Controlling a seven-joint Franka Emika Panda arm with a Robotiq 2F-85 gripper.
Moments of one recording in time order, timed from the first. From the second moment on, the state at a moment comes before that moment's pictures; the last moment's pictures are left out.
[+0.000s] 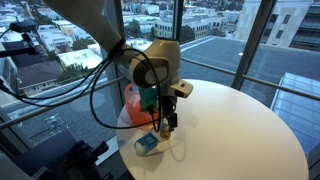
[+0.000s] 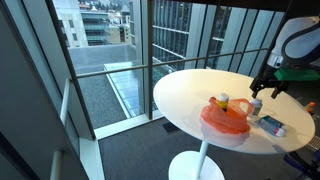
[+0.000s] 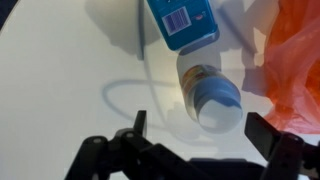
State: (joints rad) arm -0.12 0.18 -0.17 -2.38 -0.07 2.56 0.38
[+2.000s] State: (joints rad) arm -0.04 0.13 -0.16 -2.28 -0.07 2.36 0.40
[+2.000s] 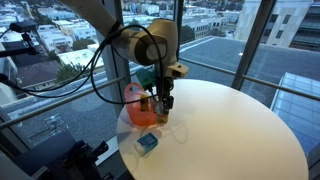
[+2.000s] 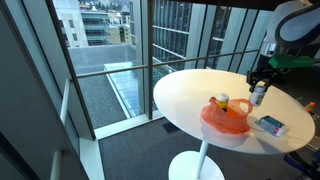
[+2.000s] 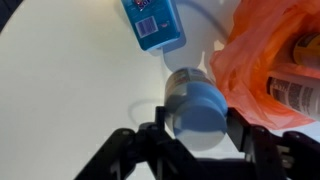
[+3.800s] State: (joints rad) arm 0.04 0.16 0.00 -2.21 -0.07 2.28 0.40
